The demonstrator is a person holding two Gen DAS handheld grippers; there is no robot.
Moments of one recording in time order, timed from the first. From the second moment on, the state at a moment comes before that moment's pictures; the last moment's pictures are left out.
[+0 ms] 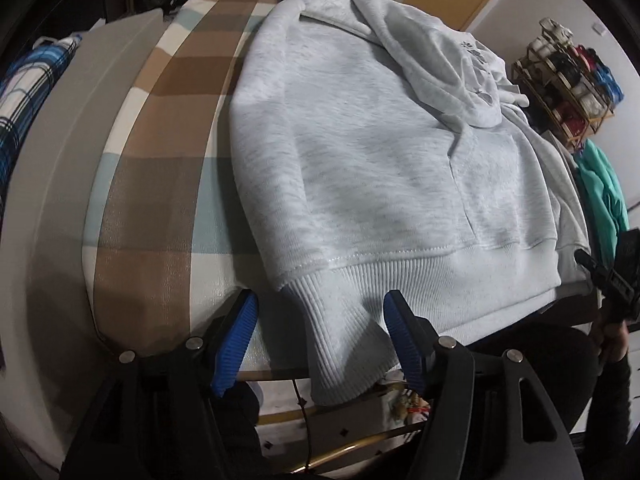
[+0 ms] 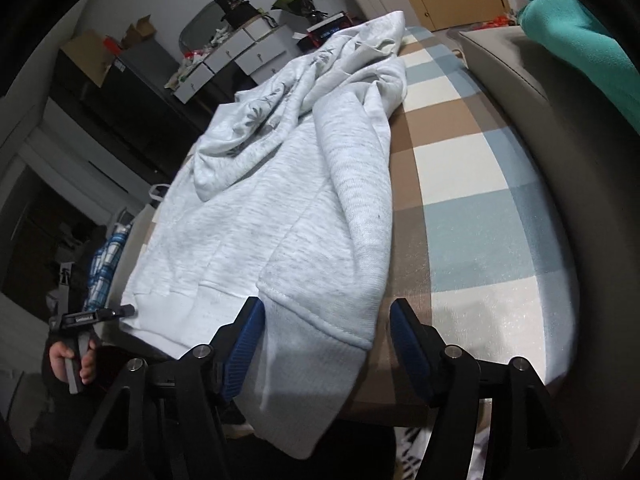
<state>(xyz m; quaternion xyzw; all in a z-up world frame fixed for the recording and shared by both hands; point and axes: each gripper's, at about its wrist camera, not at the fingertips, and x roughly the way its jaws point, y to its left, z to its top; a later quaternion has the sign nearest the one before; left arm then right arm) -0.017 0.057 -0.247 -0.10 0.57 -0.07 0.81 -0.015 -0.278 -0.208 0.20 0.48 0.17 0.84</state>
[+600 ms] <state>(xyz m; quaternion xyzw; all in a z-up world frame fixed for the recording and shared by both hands) -0.023 0.068 -0.243 -0.08 0.56 -0.07 0.83 -0.022 -0.258 -0.193 0.01 0.50 0.04 0.86</state>
